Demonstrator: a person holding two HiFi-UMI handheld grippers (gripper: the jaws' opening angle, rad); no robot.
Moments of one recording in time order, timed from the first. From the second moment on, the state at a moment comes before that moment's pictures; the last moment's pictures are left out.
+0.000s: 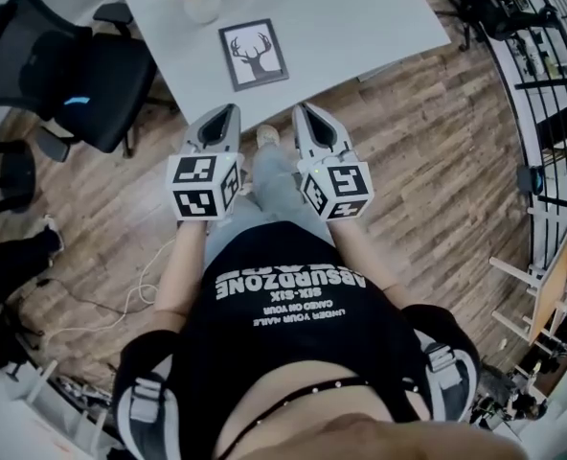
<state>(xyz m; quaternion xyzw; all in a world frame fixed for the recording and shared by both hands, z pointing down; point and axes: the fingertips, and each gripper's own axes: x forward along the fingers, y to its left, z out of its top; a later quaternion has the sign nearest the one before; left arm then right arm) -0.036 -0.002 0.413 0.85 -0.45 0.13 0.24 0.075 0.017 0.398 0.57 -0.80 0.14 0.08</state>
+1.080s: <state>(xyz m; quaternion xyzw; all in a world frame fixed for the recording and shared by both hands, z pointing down) -0.027 -0.148 0.486 0.79 -0.49 0.17 0.32 0.099 -0.149 0.489 0.50 -0.82 0.23 0.17</state>
